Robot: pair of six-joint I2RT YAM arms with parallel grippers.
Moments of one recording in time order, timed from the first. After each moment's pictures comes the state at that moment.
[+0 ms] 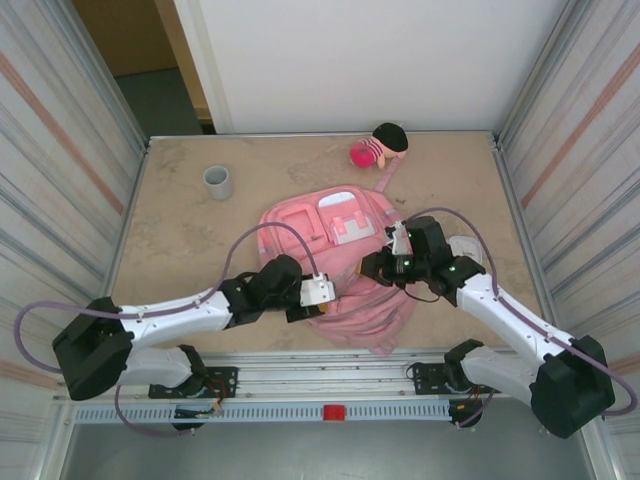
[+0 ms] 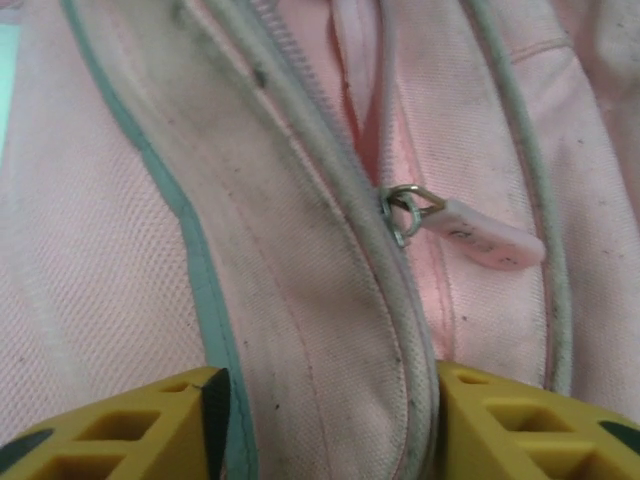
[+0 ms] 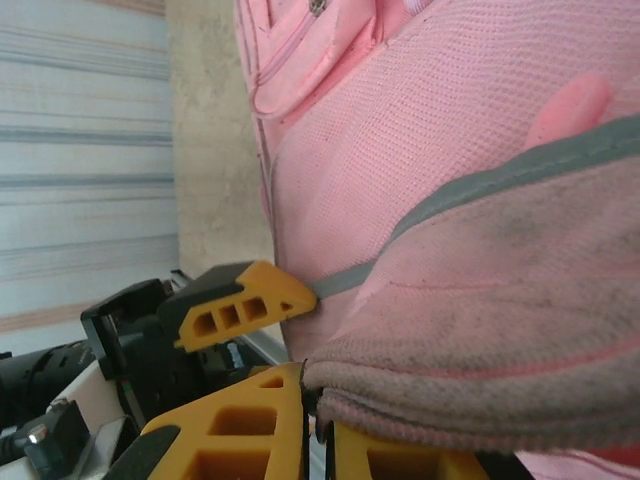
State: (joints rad) left arm -0.97 1.23 0.60 -0.09 0.10 0.46; right arm 0.50 1.05 0.66 -0.35 -0.60 0.88
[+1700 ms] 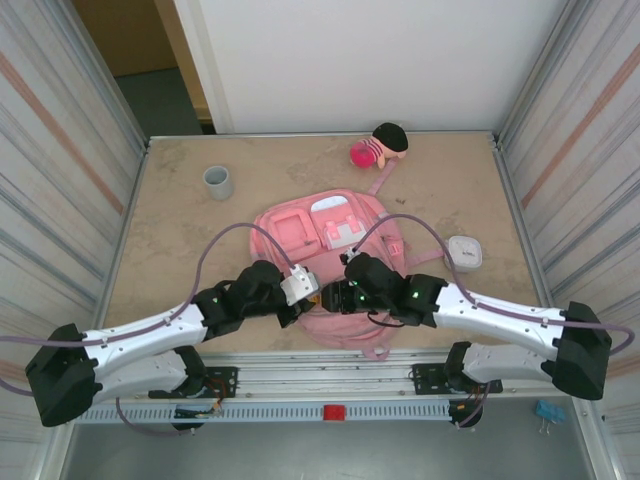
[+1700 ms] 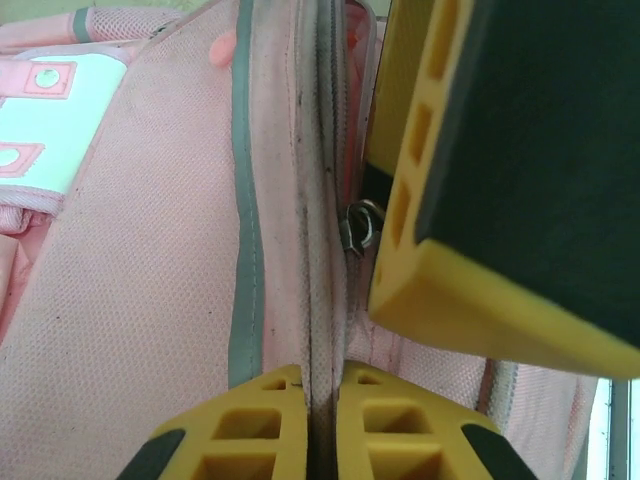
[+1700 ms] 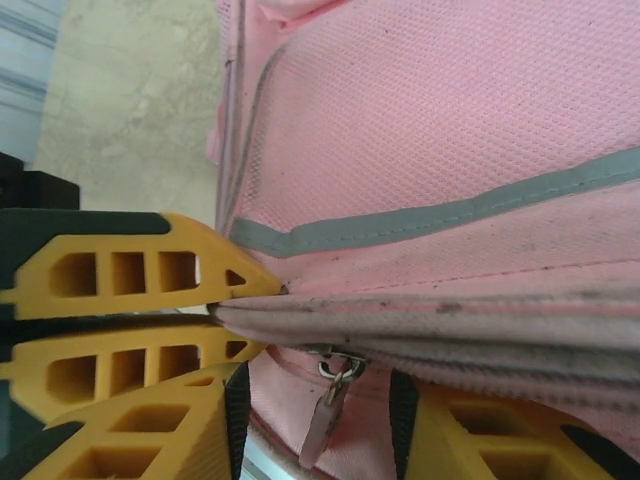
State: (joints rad) left arm -0.97 1.03 0.51 -0.08 0.16 0.17; right arm 1.09 1.15 0.76 -0.40 0.01 0.91
